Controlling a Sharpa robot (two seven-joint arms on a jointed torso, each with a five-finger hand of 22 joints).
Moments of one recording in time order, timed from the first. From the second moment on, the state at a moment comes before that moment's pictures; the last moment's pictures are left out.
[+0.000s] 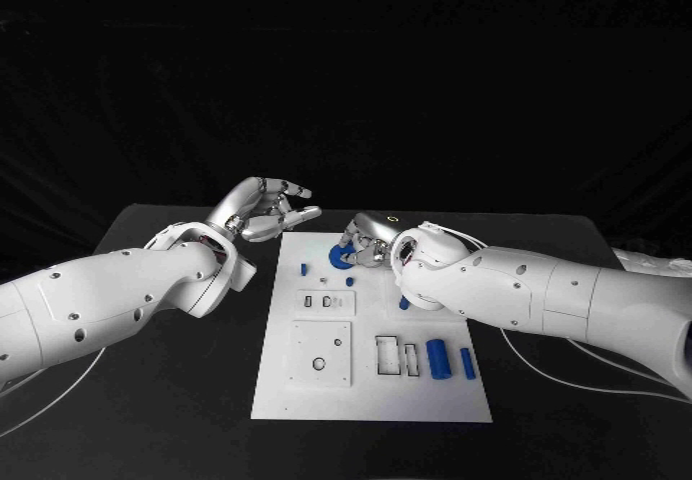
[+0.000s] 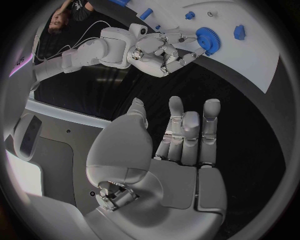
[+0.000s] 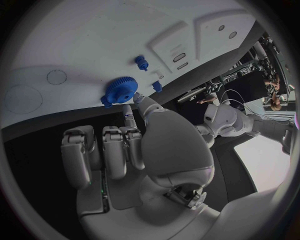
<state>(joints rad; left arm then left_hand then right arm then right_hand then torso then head) 1.33 -0.77 -0.19 1.40 -0.75 -0.58 0.36 1.16 -0.03 -0.10 0.29 0.06 0.77 0.15 0.24 0.07 1.11 0.08 0.86 0.61 1.19 0.04 1.24 1.12 0.13 0.94 0.15 1.08 1.06 1.26 -0.42 -0.19 1.15 -1.38 -0.41 -0.18 1.31 -0.05 0.23 0.04 0.26 1.00 0.08 0.11 0.11 1.47 0.03 1.57 1.31 1.47 -0.02 1.57 1.31 0.01 1.47 0.10 1.57 1.31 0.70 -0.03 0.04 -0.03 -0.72</state>
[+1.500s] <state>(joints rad) 1.33 -0.77 -0.19 1.40 -0.75 -0.58 0.36 1.16 -0.03 -0.10 0.29 0.06 0.77 0.15 0.24 0.07 1.11 0.08 0.86 0.61 1.19 0.04 1.24 1.12 0.13 0.94 0.15 1.08 1.06 1.27 -0.40 -0.19 1.15 -1.40 -0.34 -0.24 1.30 -0.05 0.23 0.04 0.26 1.00 0.08 0.10 0.10 1.47 0.03 1.57 1.31 1.47 -0.02 1.57 1.31 0.01 1.47 0.10 1.57 1.31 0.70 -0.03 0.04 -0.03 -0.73</state>
